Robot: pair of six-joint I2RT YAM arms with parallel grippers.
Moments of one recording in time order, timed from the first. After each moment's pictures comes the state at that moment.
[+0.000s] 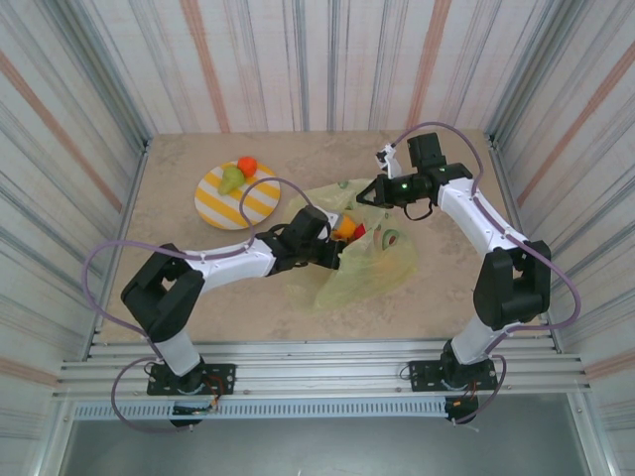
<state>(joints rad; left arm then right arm) -0.83 1.71 1.04 -0.09 0.14 -0.44 0.24 1.65 1.38 -0.68 -0.76 0.23</state>
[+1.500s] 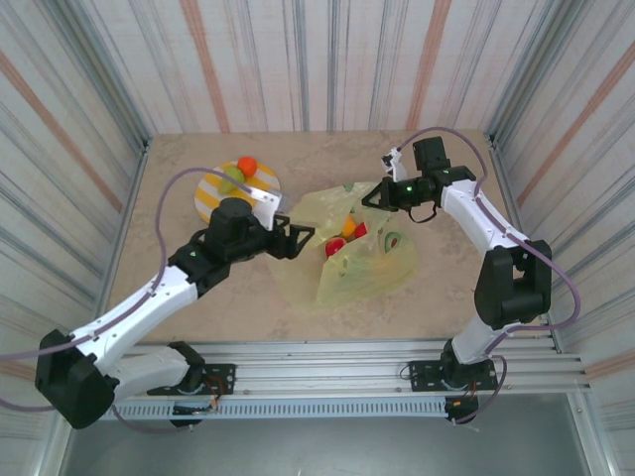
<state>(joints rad) -0.63 1.09 0.86 -0.19 0.21 -0.30 0.21 1.65 1.35 -0.68 -0.76 0.23</state>
